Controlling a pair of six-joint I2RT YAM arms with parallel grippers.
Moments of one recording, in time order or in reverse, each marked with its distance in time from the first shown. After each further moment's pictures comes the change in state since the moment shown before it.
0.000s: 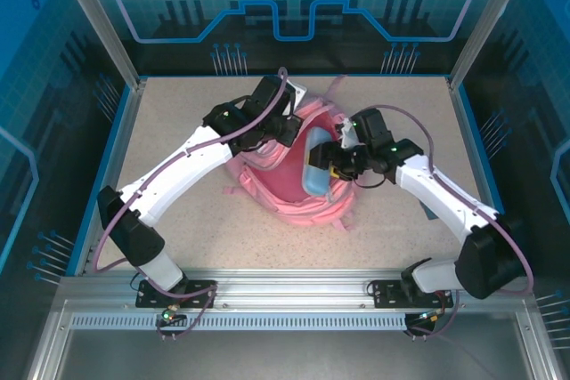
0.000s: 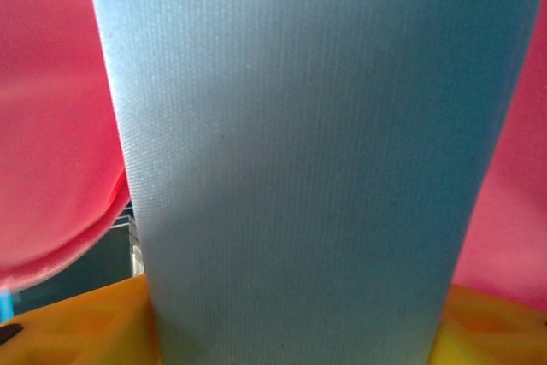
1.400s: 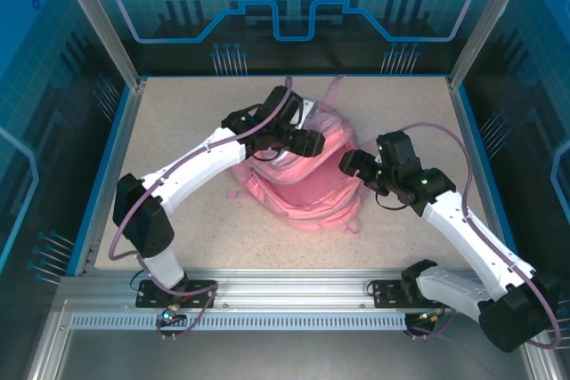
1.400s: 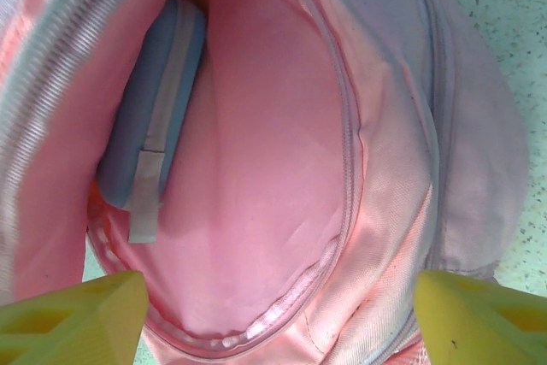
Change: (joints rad) left arm 0.028 0.065 -0.163 0.161 0.282 -0.180; right arm -0.039 -0.349 -0.190 -0.110 0.457 0.086
